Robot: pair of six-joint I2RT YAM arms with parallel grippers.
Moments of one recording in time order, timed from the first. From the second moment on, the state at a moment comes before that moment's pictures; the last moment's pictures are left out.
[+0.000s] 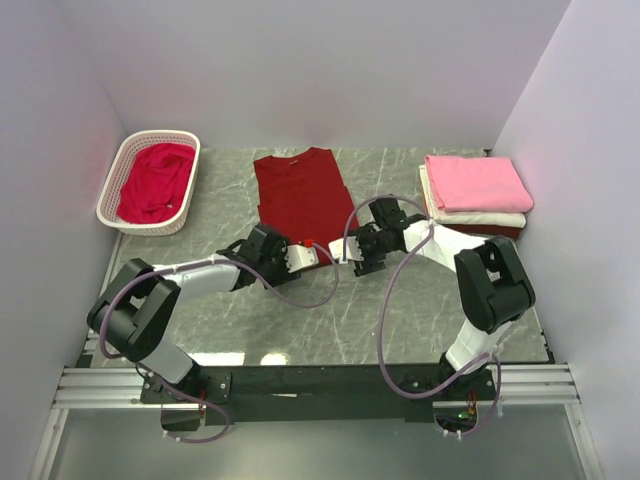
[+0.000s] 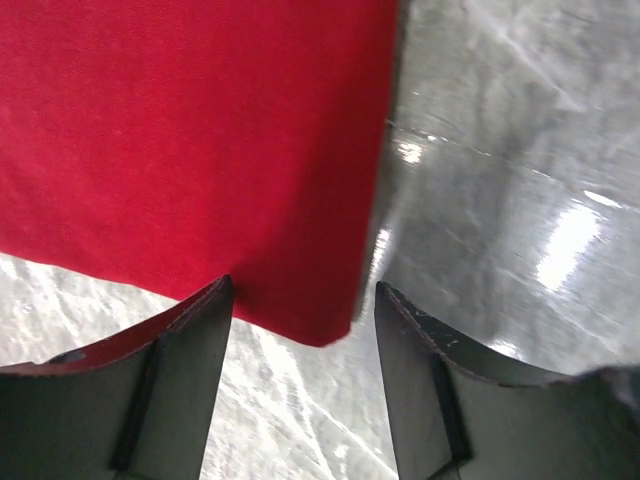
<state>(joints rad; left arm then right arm) -0.61 1.55 0.74 -0.05 0.08 0.72 0.42 1.70 1.02 -0.44 -0.49 -1.47</state>
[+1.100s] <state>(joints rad) -0.64 1.38 0.70 -0.16 0.24 0.70 0.45 1.58 0.91 -0.52 -0.43 -1.40</state>
